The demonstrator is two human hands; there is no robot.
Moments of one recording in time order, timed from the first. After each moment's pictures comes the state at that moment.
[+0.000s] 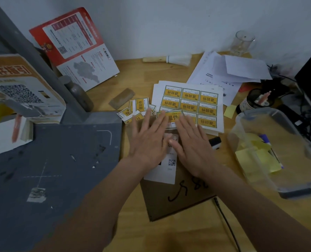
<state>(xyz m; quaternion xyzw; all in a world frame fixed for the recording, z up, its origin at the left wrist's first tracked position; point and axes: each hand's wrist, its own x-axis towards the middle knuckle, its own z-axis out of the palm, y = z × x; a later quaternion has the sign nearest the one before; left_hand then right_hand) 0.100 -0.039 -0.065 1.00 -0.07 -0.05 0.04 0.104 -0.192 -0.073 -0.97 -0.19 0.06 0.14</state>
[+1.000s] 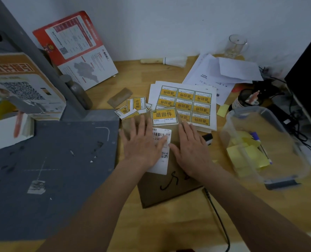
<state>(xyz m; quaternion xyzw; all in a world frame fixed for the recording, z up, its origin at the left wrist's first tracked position) 0.078 -0.054 -0.068 0.99 0.07 -0.10 0.07 0.081 -0.205 -0.072 -0.98 -0.12 0.09 0.12</state>
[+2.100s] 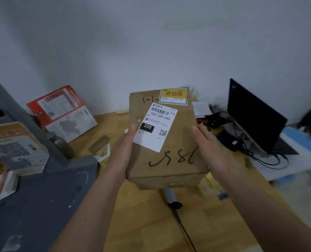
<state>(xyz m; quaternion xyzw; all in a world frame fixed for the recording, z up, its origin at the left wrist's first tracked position) 0.061 -0.130 0.076 0.72 0.17 -0.06 0.67 0.054 -0.334 0.088 -0.76 0.09 0.00 0.64</state>
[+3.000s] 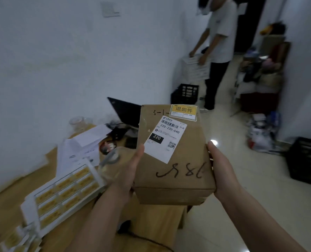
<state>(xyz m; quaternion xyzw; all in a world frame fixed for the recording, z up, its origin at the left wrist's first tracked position) 0.012 -0.287 0.079 0.62 -0.18 -0.42 0.64 -0.144 -0.428 0.079 -0.44 0.43 -0.30 0.73</state>
